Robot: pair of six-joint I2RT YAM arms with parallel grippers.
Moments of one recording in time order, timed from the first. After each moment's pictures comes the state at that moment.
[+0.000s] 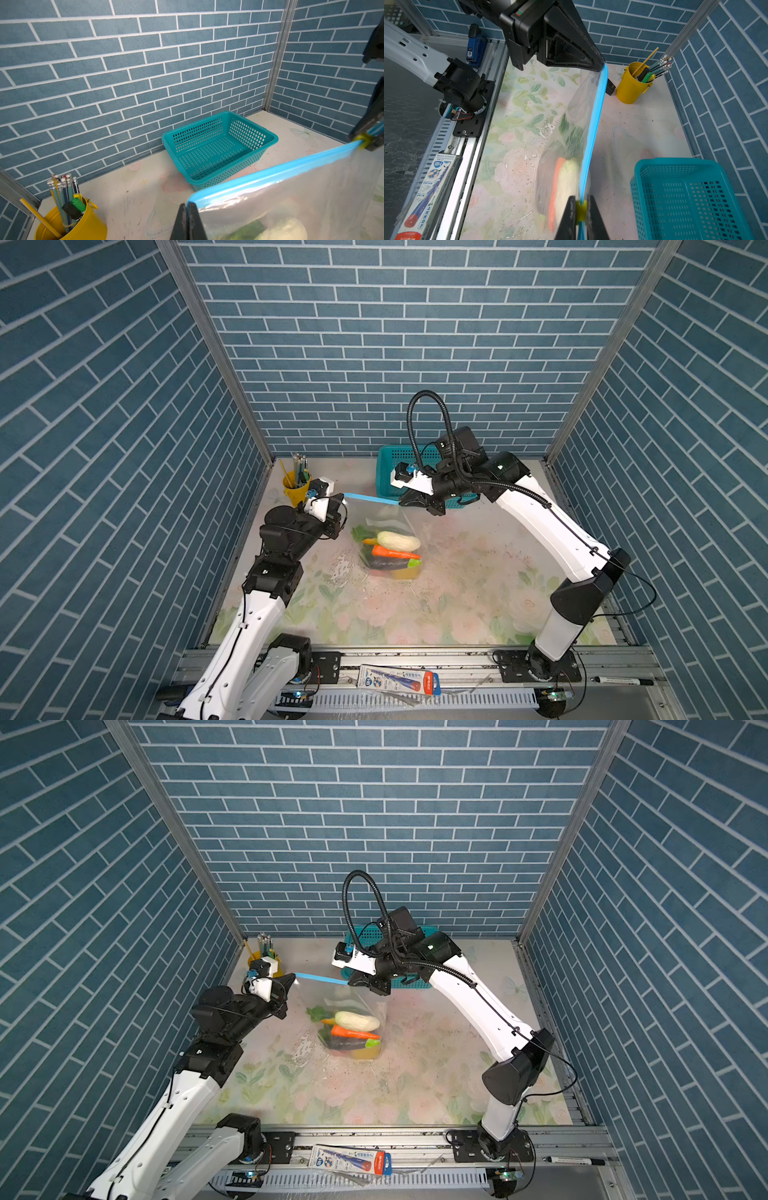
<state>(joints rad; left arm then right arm) -0.18 0.84 0.73 -0.01 0.31 0.10 0.76 1.74 2.00 -1.06 -0.56 -0.74</state>
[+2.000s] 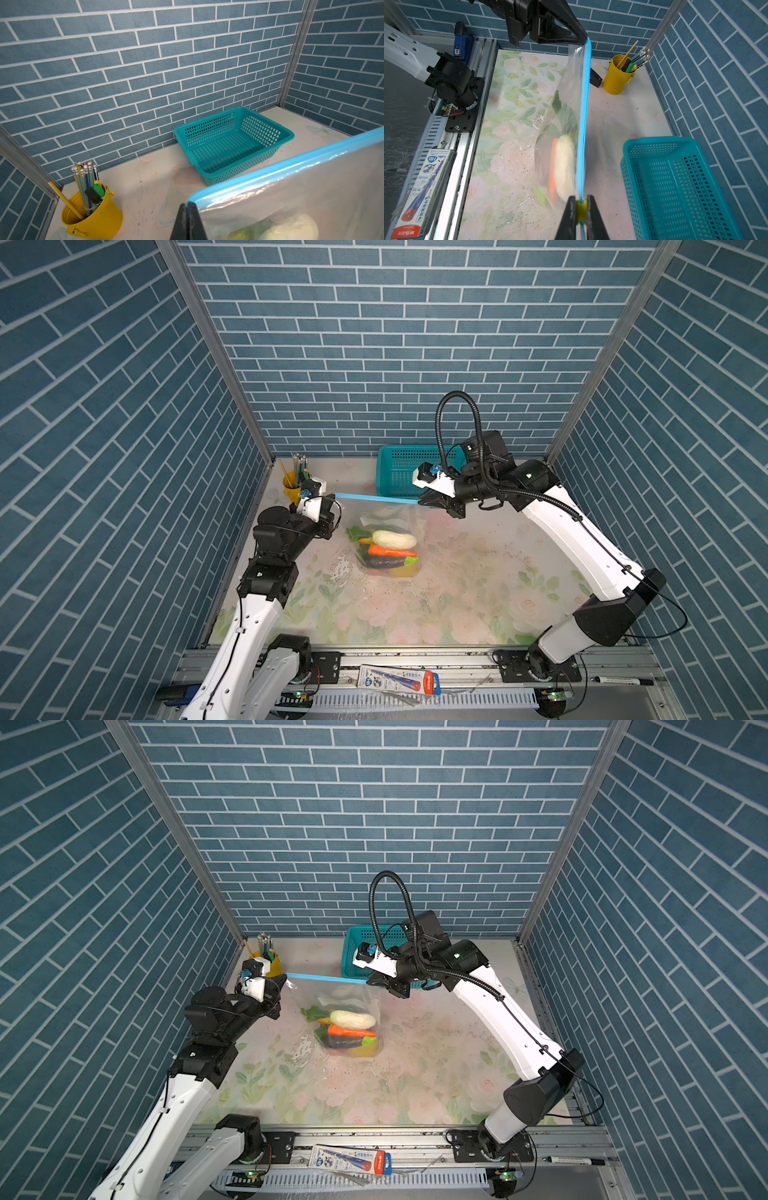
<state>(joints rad) -0.12 0.81 0.74 -0.07 0.30 0.12 0.68 1.57 1.83 -1.01 -0.55 -0.74</state>
